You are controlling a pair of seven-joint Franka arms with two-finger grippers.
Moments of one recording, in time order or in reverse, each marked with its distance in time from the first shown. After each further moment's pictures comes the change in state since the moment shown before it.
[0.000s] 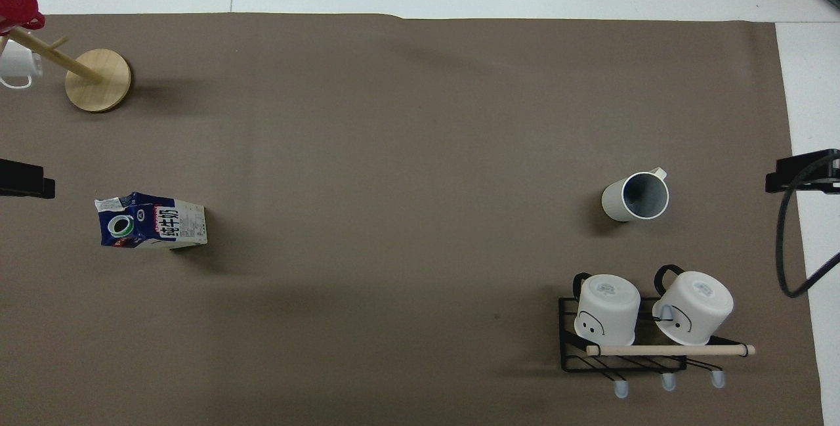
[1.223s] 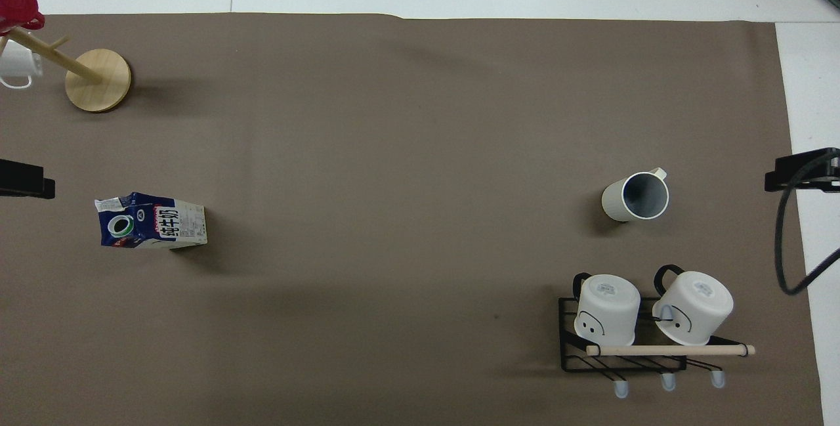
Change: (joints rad) left arm 0.000 0.000 0.000 0.000 0.000 -0.001 0.000; right arm -0.001 0.005 0.000 0.001 -0.001 0.003 -0.005
